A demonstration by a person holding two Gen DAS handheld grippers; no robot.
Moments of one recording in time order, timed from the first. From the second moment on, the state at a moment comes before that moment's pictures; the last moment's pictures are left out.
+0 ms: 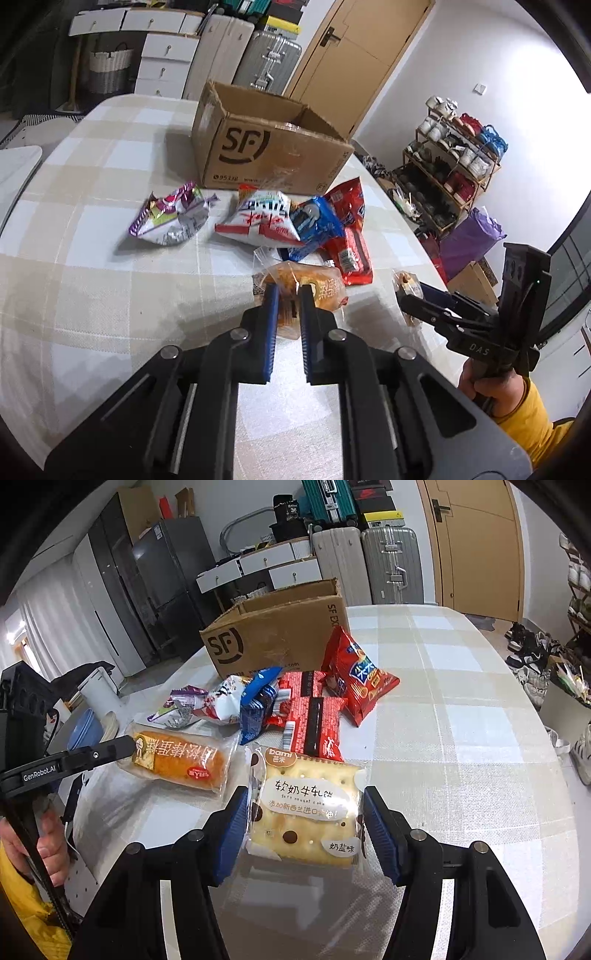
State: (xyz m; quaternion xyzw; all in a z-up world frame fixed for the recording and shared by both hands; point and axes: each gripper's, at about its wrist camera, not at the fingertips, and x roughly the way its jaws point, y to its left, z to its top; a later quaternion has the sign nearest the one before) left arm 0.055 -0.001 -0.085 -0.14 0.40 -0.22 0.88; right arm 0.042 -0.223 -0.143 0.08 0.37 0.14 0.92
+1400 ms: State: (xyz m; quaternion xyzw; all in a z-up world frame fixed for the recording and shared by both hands) left arm 0.117 0.046 0.111 -0.14 0.23 -0.20 0.94; right arm 0.177 -0.187 0.073 0.08 0.24 0.22 0.94
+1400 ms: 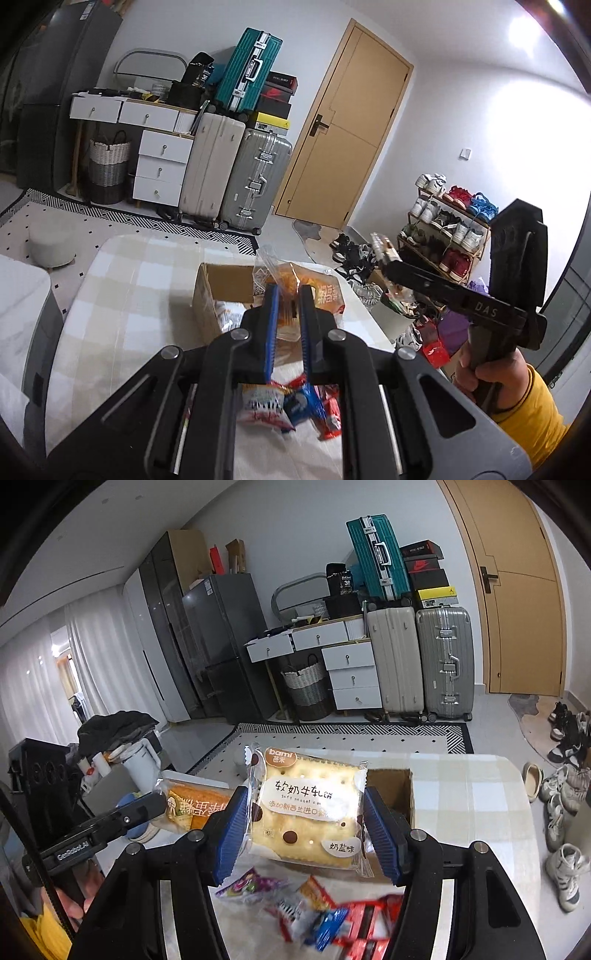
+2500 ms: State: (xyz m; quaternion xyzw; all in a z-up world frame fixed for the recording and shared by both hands) left arm 0.376 -0.020 -0.002 -0.10 0.36 -0.17 0.91; right arm 0.371 -0.175 -0.037 0.09 0.36 0.22 0.90
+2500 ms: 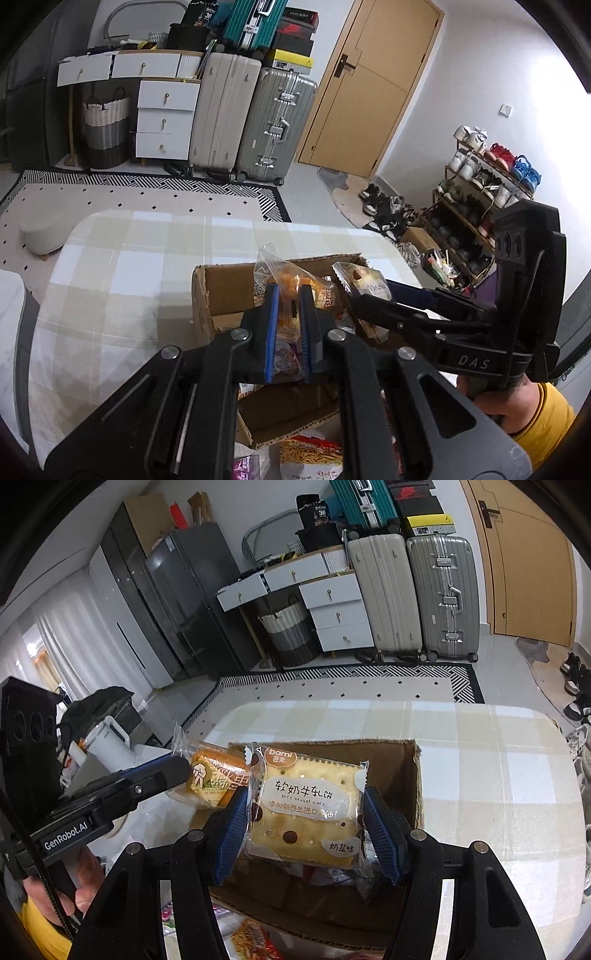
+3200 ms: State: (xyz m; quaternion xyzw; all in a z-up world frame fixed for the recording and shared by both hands) left arm 0.379 -0.041 -0.019 -0.06 0.37 -0.15 0.91; right arm 0.359 -0.175 -0.040 0.06 0.35 0.20 0.91
